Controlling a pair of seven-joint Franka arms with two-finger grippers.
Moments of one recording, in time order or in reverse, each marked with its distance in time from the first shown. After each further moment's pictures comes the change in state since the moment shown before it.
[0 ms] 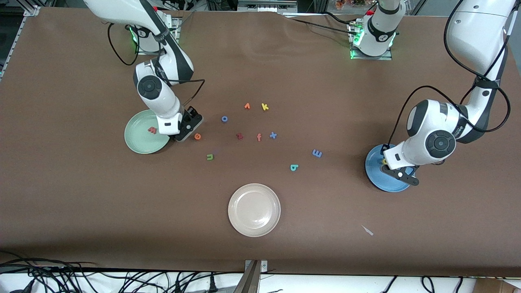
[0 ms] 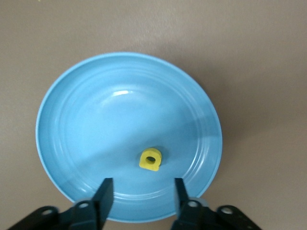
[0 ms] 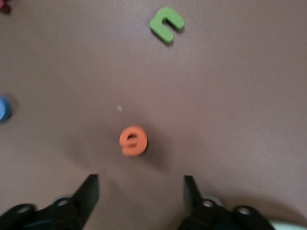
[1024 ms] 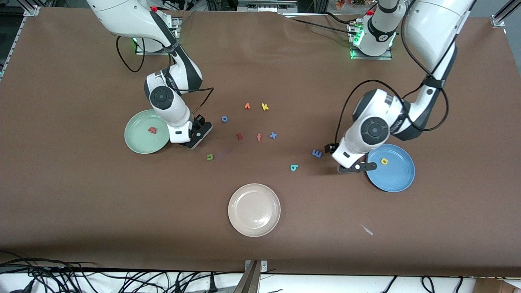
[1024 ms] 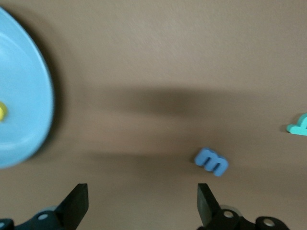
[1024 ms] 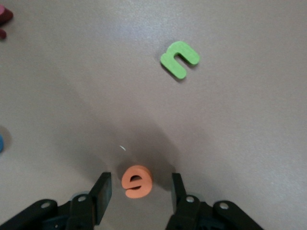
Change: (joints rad) left arm -0.230 0.022 -0.087 0.034 -0.094 -0.029 -0.828; right arm 0.032 0.083 0.002 0.082 0.000 -0.001 0.002
